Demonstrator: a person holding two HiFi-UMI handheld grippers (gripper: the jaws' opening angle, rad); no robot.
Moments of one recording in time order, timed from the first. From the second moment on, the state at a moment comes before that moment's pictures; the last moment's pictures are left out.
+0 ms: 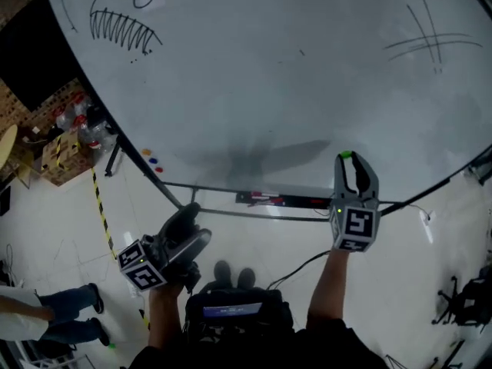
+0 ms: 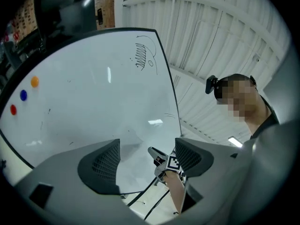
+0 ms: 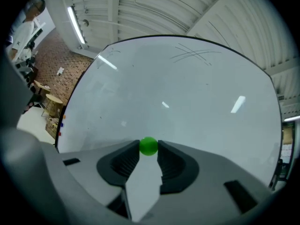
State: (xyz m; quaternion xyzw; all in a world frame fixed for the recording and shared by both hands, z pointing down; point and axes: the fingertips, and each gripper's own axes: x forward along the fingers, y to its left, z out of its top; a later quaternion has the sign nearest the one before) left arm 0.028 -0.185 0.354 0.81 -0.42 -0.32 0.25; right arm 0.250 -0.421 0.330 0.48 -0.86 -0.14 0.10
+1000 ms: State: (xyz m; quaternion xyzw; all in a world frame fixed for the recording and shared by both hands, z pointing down) left arm -0.190 -0.061 0.353 0.82 -0.38 -0.35 0.24; right arm 0.058 -0.292 0.315 0.53 -0.83 -0.16 0.13
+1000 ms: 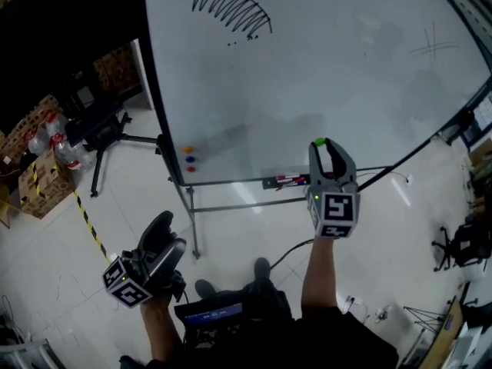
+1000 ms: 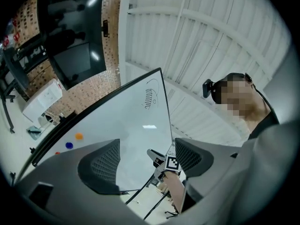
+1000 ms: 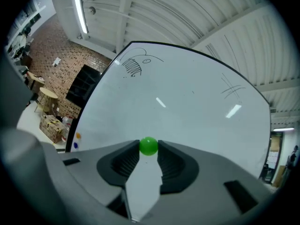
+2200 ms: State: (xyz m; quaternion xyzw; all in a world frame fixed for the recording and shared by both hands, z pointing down) left arm -0.237 -0.074 0.359 0.81 -0.41 -0.35 0.23; right arm -0.061 -0.286 0.329 0.44 -0.88 -0.15 0.11
